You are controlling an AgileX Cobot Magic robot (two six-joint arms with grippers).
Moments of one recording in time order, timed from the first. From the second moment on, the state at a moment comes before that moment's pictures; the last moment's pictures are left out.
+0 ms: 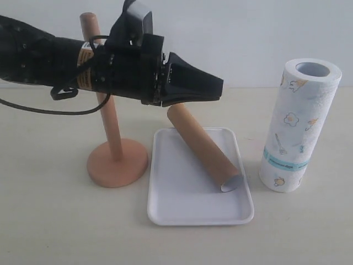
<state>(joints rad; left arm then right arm) -0.42 1.82 -1.21 1.54 -1.21 -1.97 -0.03 0.01 0.00 0.04 0.34 0.00</state>
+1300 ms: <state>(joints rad) -0.42 1.06 -1.24 1.75 -1.19 -1.66 -0.03 0.01 0.00 0.04 0.34 0.00</state>
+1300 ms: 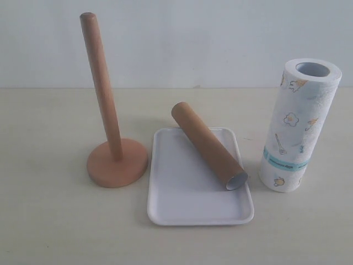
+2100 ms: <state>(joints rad) -0.20 0.33 -0.49 1.52 0.00 -1.55 -0.03 0.01 0.00 0.04 0.34 0.00</state>
